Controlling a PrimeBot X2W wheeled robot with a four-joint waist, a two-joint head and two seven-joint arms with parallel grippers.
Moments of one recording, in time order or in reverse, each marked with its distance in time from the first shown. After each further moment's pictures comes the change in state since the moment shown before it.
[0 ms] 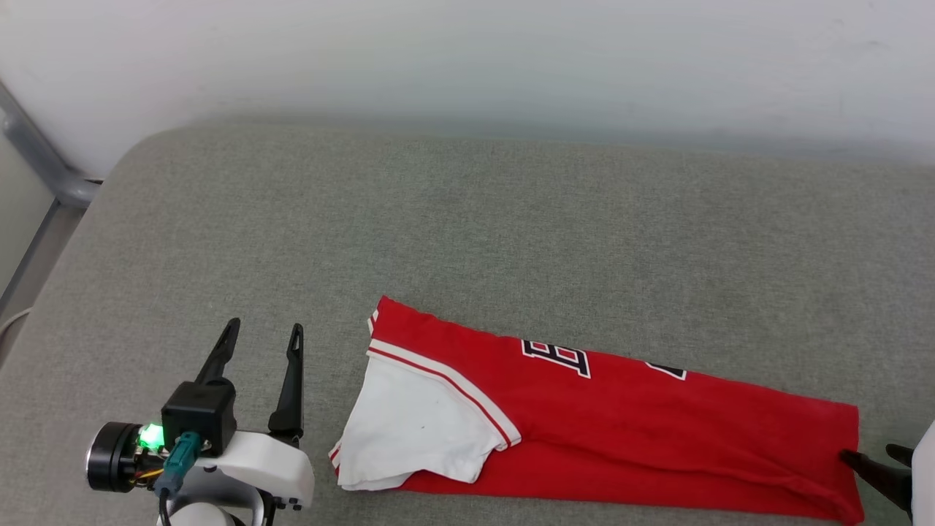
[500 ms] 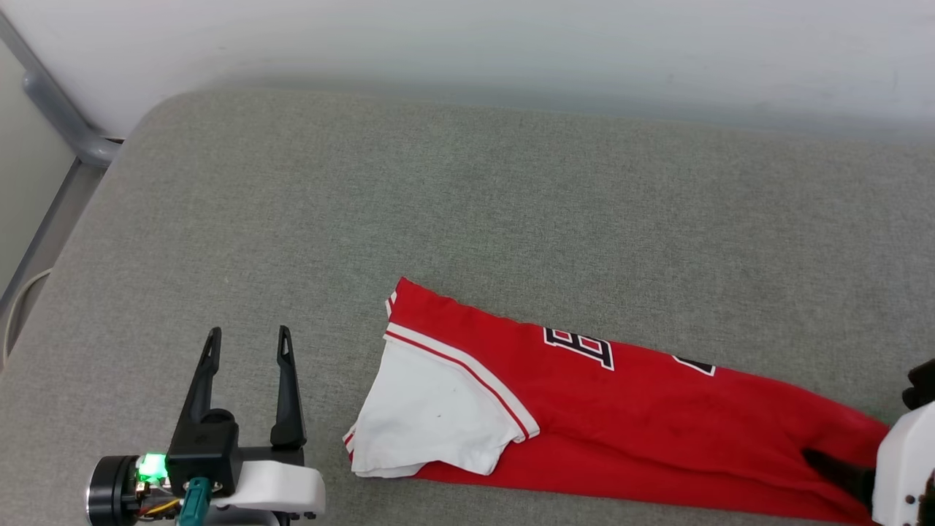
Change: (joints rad) left arm 0.191 -0.268 0.312 -0.071 0.376 -0.050 0.000; right arm -0.064 0.071 0.089 0.130 0.080 -0.001 -0.025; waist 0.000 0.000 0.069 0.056
